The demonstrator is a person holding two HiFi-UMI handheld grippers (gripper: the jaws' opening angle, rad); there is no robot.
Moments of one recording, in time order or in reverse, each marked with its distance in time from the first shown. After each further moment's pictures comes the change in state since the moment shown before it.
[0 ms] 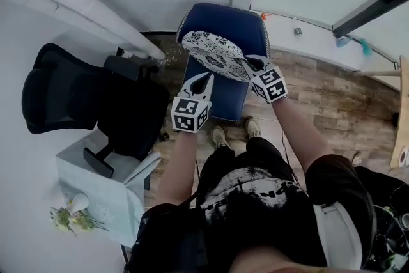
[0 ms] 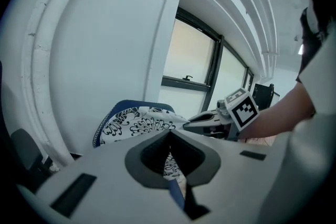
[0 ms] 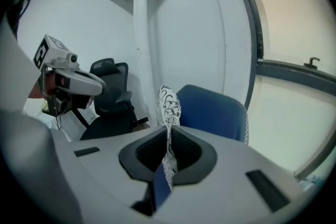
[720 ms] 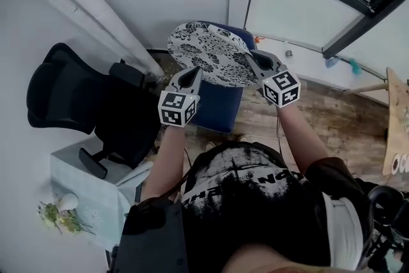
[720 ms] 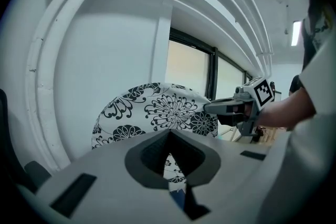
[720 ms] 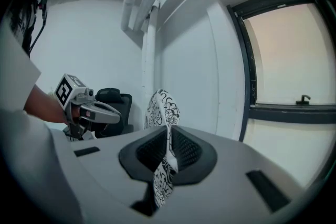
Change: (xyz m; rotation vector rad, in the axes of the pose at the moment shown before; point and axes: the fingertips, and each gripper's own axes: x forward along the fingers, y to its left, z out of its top) left arm -0.055 0.000 0.089 0.097 -0.169 0.041; right arm -0.116 0.013 0.147 -0.067 -0.327 -0.011
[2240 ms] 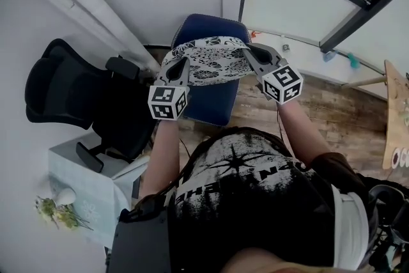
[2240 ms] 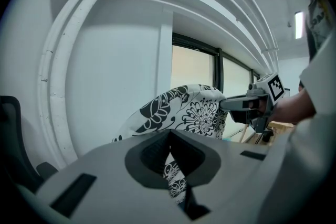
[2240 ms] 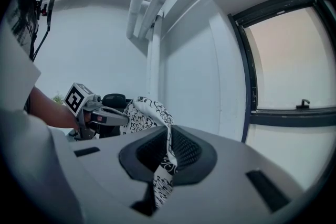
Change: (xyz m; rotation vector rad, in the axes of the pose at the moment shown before) left arm -0.021 0.006 0.009 0.018 -0.042 0.100; right arm -0.034 0.016 0.022 -0.010 -0.065 0.036
